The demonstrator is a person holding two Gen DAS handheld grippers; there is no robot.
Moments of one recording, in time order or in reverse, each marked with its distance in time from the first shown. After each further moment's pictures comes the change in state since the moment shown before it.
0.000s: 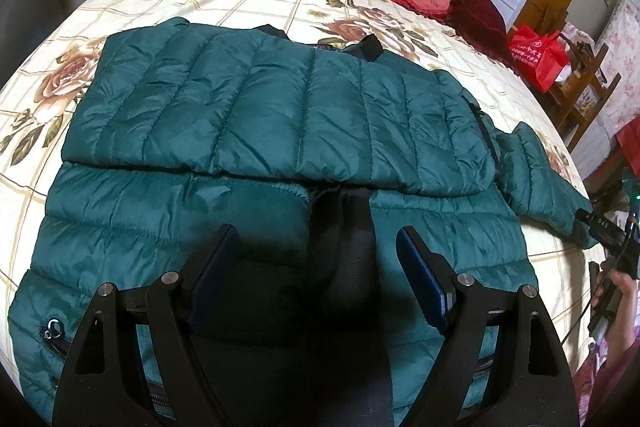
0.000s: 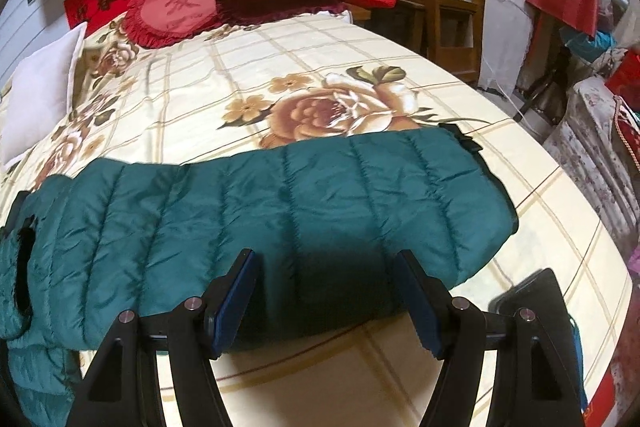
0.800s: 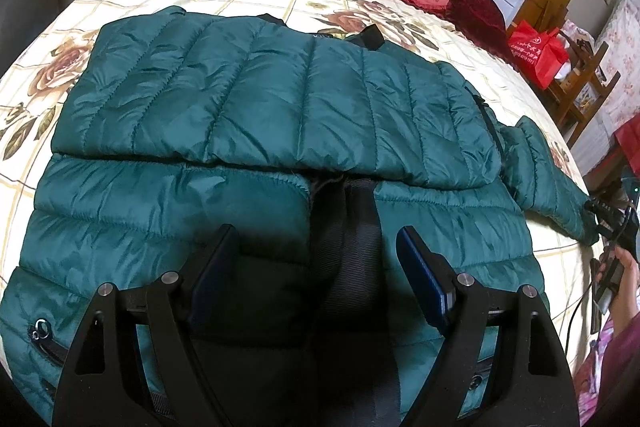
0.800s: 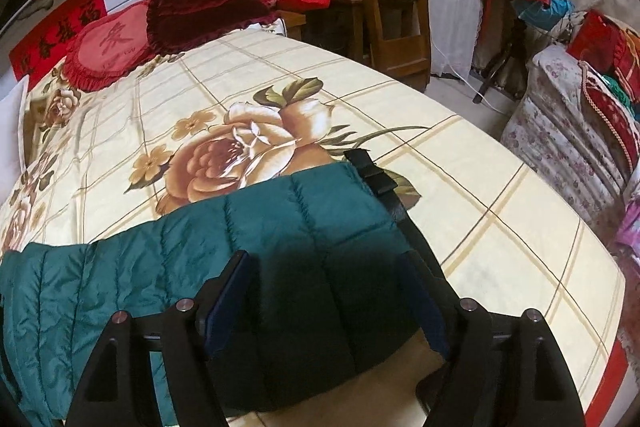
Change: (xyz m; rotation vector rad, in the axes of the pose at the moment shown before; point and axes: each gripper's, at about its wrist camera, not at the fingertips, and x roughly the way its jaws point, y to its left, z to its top) left arm 0.010 0.002 -0.006 0.000 0.013 -0.007; right arm 0.034 -0.069 0.036 0.152 -0.009 -0.086
